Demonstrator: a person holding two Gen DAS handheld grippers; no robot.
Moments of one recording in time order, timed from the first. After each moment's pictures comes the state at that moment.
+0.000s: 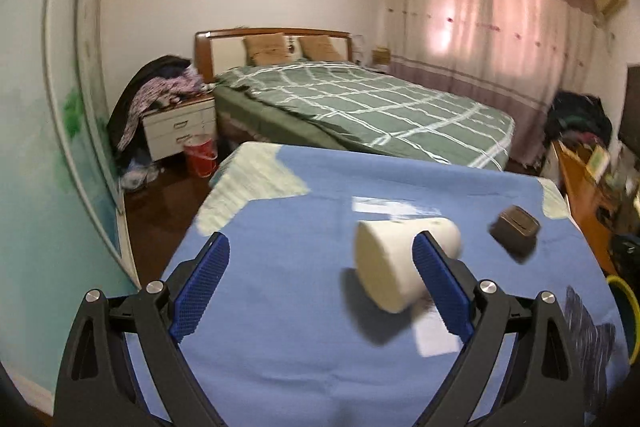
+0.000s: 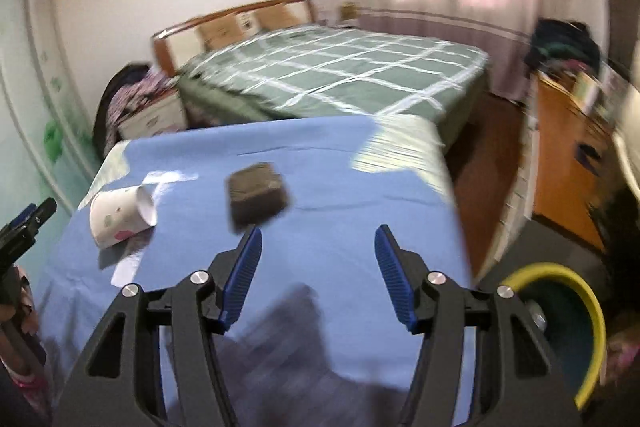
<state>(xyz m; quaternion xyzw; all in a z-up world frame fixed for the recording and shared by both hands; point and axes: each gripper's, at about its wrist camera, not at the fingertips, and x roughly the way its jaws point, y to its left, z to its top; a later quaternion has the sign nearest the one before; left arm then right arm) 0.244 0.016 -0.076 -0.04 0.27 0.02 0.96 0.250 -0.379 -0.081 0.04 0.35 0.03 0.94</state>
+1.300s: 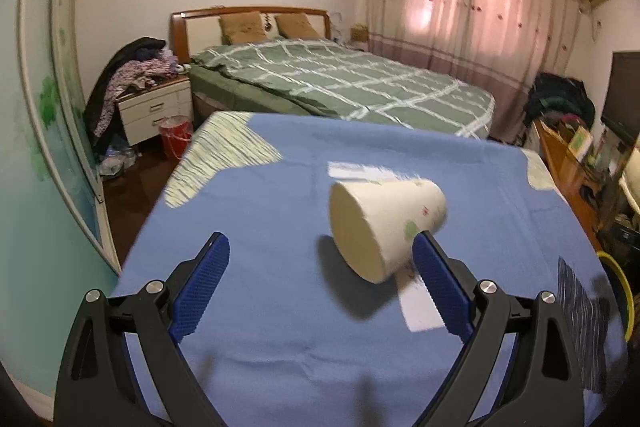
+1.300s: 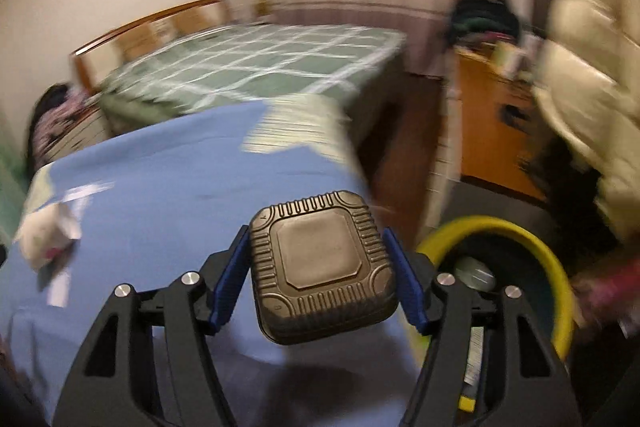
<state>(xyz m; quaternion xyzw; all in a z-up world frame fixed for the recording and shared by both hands) 0.252 -0.013 -0.102 -0.03 0.31 -0.03 0.95 0.210 -0.445 -0.099 0.08 0.35 -0.17 0.92</state>
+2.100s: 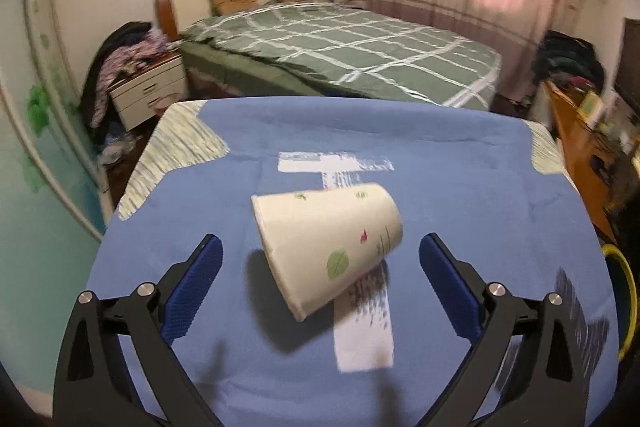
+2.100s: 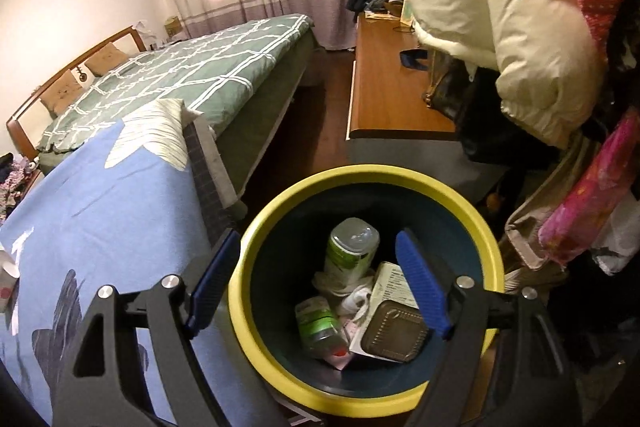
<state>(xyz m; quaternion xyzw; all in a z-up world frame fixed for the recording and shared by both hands) 0.309 -0.083 -0.092 0.00 0.38 -0.01 0.92 0.151 -0.557 -0.136 0.17 0.34 -0.26 0.89</state>
